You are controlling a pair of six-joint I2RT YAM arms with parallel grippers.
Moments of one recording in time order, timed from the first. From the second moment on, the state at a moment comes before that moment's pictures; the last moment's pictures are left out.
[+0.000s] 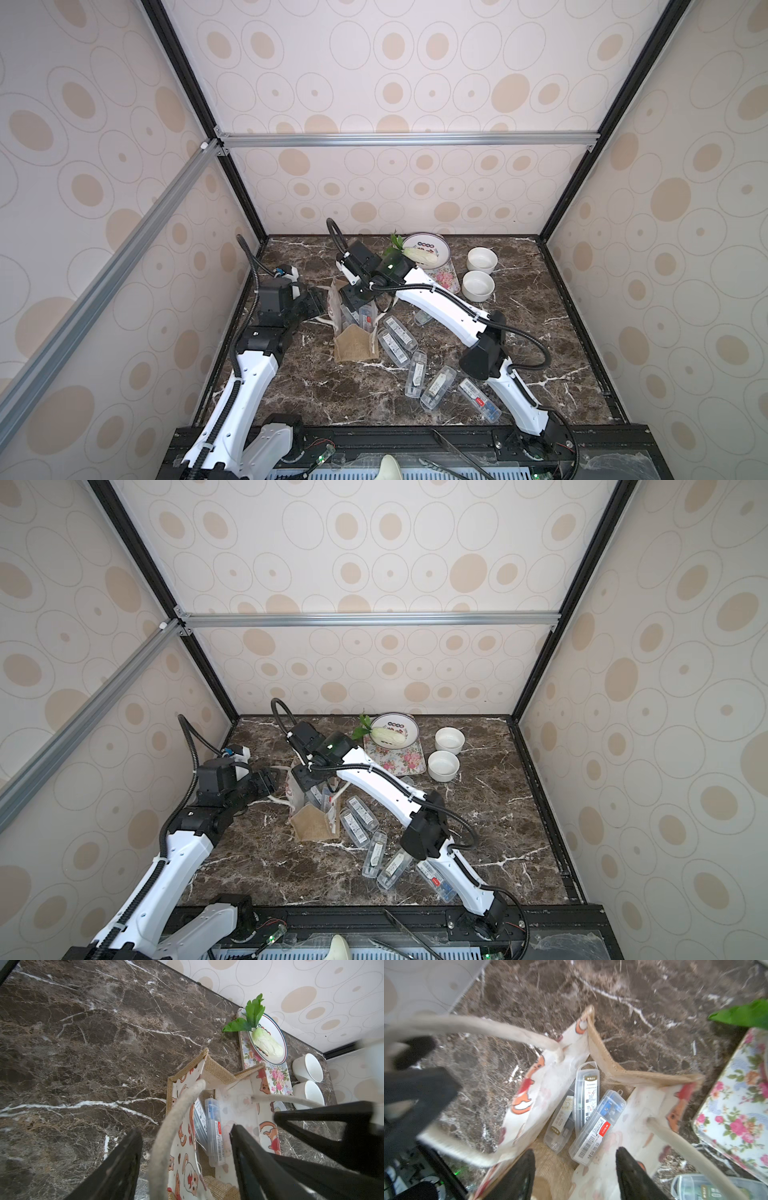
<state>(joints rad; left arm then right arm) -0.07 0.96 0.80 -0.42 0.09 -0.43 0.96 2.32 2.57 -1.19 0.03 0.27</state>
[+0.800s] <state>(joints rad) -0.07 0.96 0.80 -0.42 0.09 -0.43 0.69 1.66 1.63 -1.19 0.17 0.23</state>
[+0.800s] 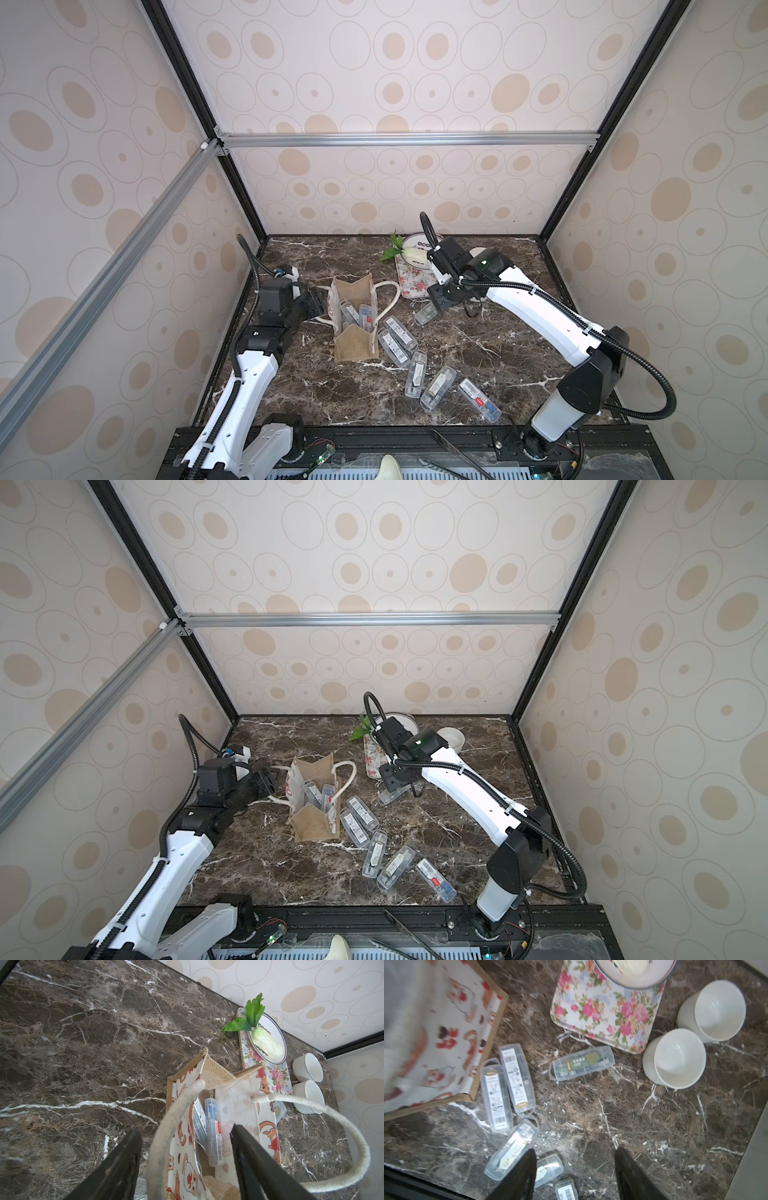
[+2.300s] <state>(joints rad) -0.07 0.96 0.80 -0.43 0.07 -0.43 0.53 2.24 1.83 -1.07 0.09 0.99</state>
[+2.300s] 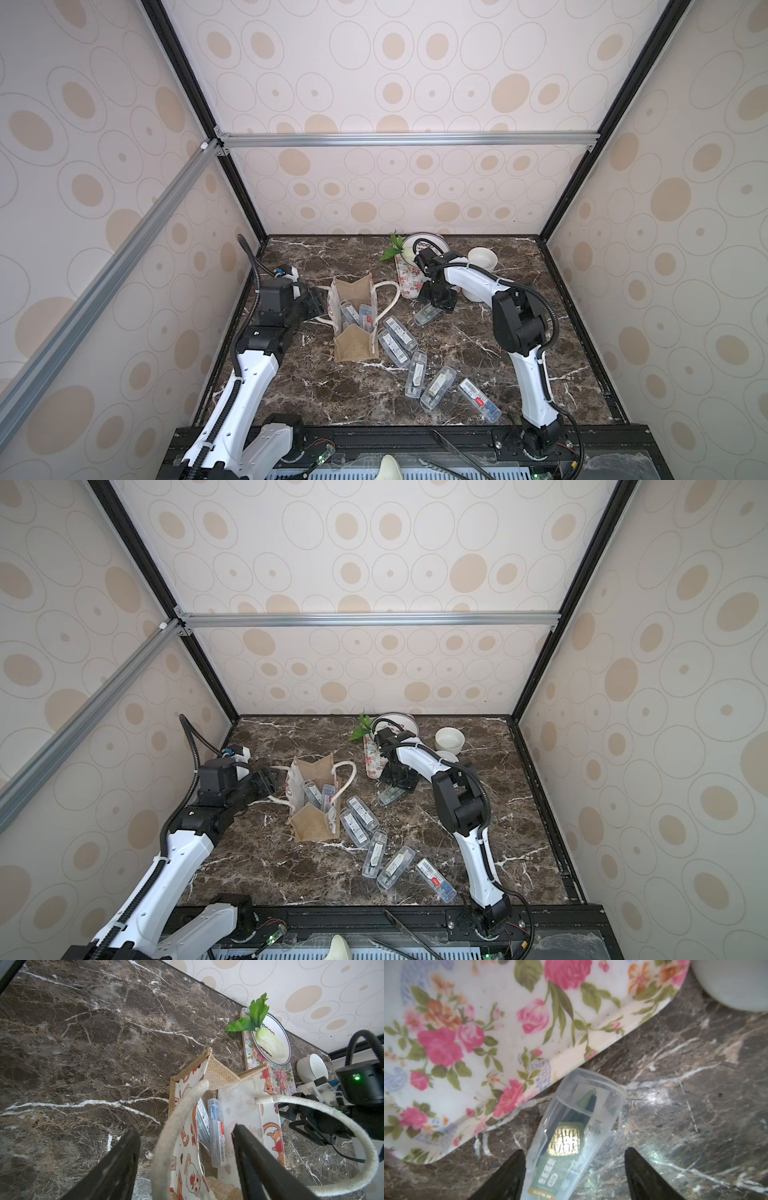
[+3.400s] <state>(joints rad) -0.07 0.96 0.80 -0.43 0.07 -0.43 0.53 2.14 1.61 -0.96 0.04 0.89</state>
